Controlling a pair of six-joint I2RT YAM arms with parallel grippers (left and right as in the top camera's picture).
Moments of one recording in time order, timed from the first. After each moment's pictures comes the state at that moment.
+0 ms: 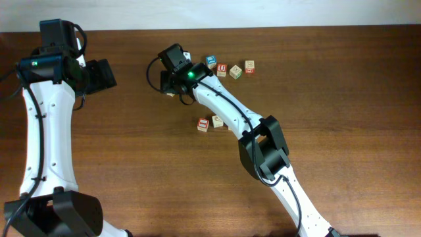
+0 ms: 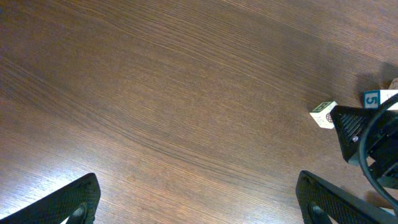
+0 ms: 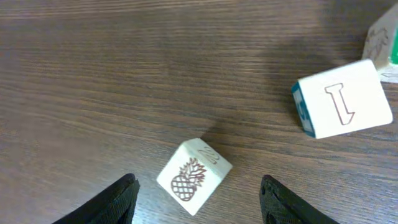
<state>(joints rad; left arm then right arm) 0.15 1.73 1.79 -1.16 -0.11 -0.20 0.66 2.64 2.45 -0.78 0.01 0.64</state>
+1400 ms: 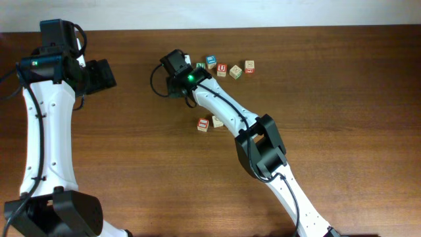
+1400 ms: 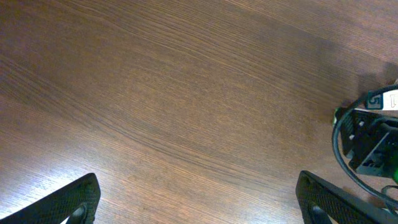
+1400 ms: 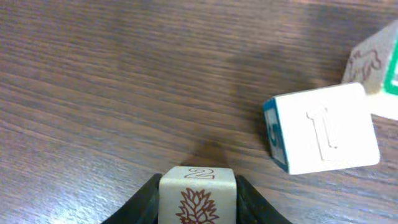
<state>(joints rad) 0.15 1.73 1.79 -1.16 -0.11 -0.20 0.66 2.70 2.45 -0.77 0.09 0.46</state>
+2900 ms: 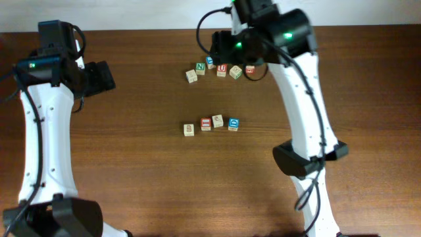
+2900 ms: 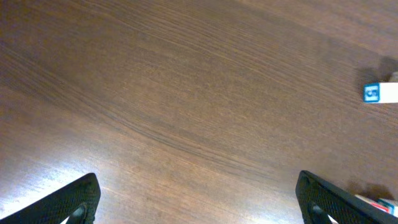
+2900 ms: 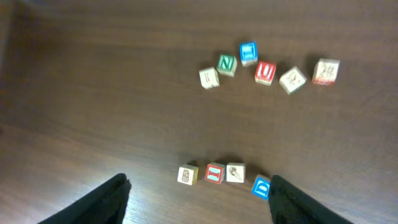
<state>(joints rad) 0.15 1.70 1.79 -1.20 -0.11 -0.20 0.45 2.37 3.13 -1.69 -0.13 0.38</state>
